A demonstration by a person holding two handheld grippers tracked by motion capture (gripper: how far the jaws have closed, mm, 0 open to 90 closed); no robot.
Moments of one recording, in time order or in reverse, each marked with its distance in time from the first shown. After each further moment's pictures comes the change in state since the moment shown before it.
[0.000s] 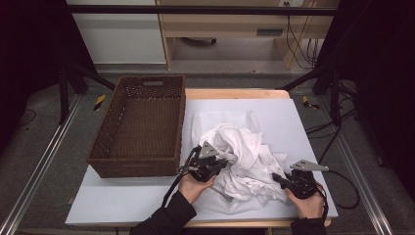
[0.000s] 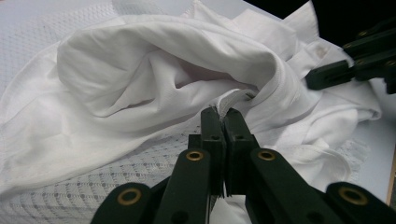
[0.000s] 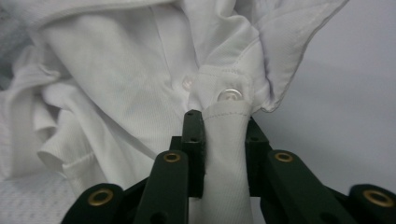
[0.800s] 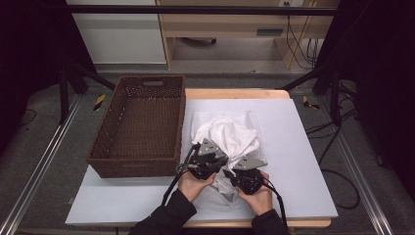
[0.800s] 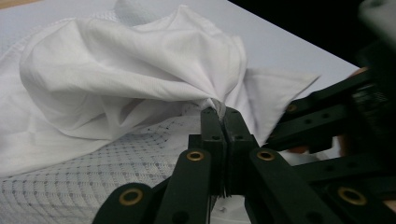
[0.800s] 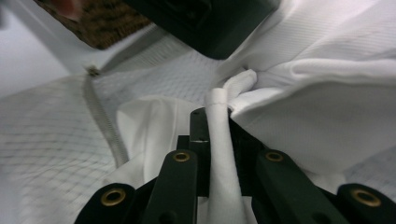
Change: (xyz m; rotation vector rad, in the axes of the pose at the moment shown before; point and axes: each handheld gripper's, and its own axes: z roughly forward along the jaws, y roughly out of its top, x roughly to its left) left arm -0.001 0.008 -0.004 -0.012 -0.001 -0.003; right arm 0.112 0.040 0.079 -0.012 0.155 -0.250
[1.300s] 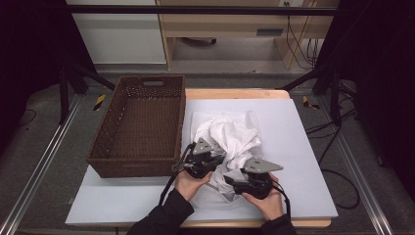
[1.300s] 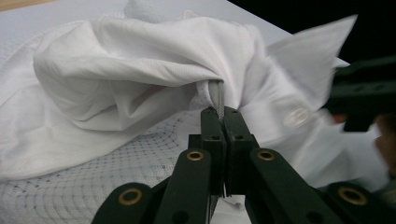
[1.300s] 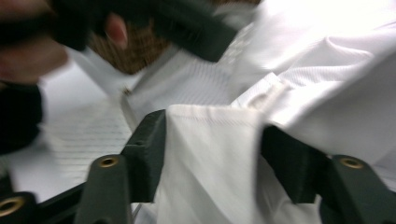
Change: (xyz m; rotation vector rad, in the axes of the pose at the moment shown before) left arm 0.012 -0.004 -0.006 -0.015 0.008 -0.019; right arm -0.010 -0.010 -0.039 -0.158 0.087 0.068
